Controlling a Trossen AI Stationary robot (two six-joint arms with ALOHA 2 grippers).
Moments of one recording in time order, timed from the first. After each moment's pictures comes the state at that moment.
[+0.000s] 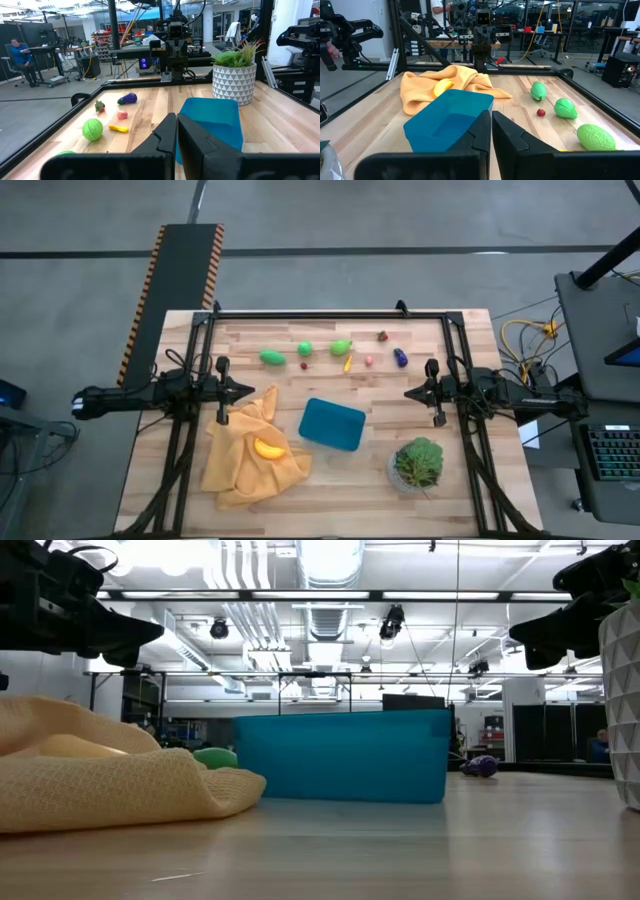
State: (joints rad) left arm 0.06 0.08 0.01 0.05 0.00 0.09; right arm -0.06 0.04 0.04 -0.05 -0.10 -0.03
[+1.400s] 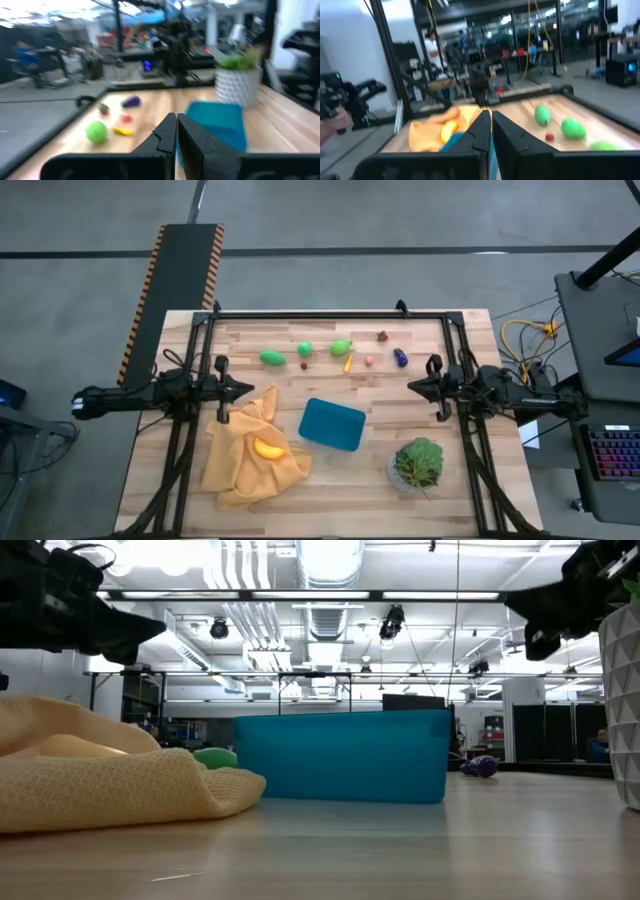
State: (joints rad) left arm 0.06 0.08 0.01 0.09 -0.05 0.08; right arm -0.06 0.04 0.04 0.15 -0.05 0.18
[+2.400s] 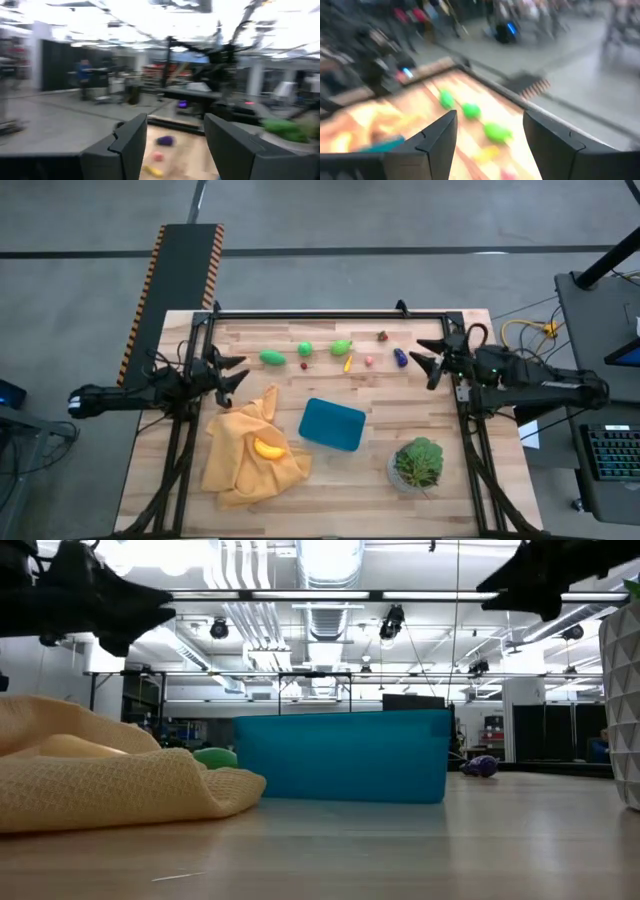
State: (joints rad) left arm 0.06 0.15 0.01 0.35 -0.31 -0.02; right arm -0.06 0.46 0.56 -0.35 0.47 0.25
